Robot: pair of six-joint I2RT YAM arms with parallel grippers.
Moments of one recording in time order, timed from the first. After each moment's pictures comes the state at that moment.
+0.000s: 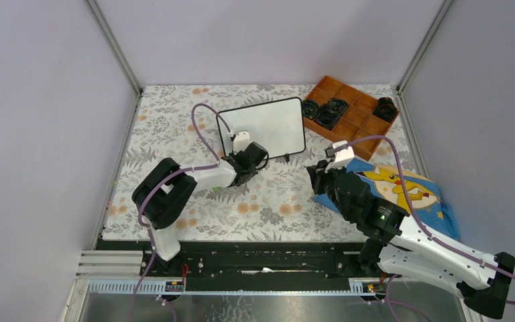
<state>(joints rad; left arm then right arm) -0.71 1.82 1.00 -0.15 -0.52 -0.75 0.98 0.74 0.67 -0.23 0.57 0.30</state>
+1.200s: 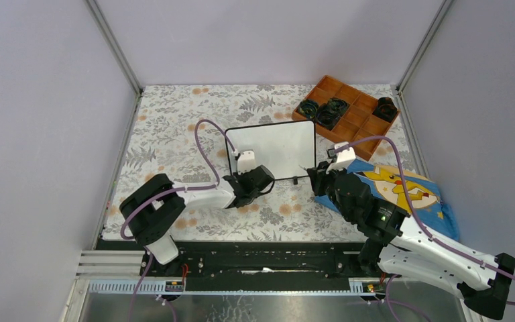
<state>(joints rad) -0.91 1.67 0.85 -0.21 -0.55 -0.91 0.98 0.72 0.66 -0.25 0.56 0.35</state>
